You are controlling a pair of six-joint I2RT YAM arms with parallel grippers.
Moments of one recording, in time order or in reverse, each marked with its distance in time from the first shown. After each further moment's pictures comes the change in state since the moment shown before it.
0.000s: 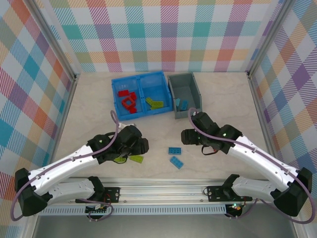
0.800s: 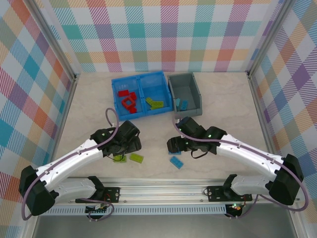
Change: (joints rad) left arm 0.157 0.071 -0.019 -0.100 0.031 -0.055; right arm 0.131 0.127 -0.029 0.127 -0.156 -0.011
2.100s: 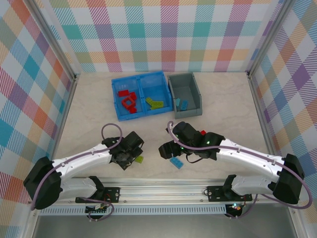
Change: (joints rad) left arm -0.046 0.089 -0.229 0.244 0.072 -0.591; right arm 0.097 -0.031 -0.038 0.164 -0.055 -0.060
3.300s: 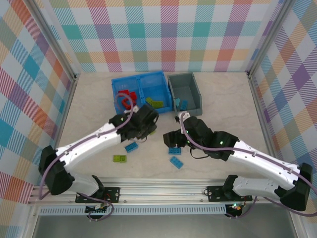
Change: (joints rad) left arm 0.000 0.237 0.614 -0.084 -0.132 0.282; right arm -0.033 -0.106 0.093 0.003 0.216 0.014
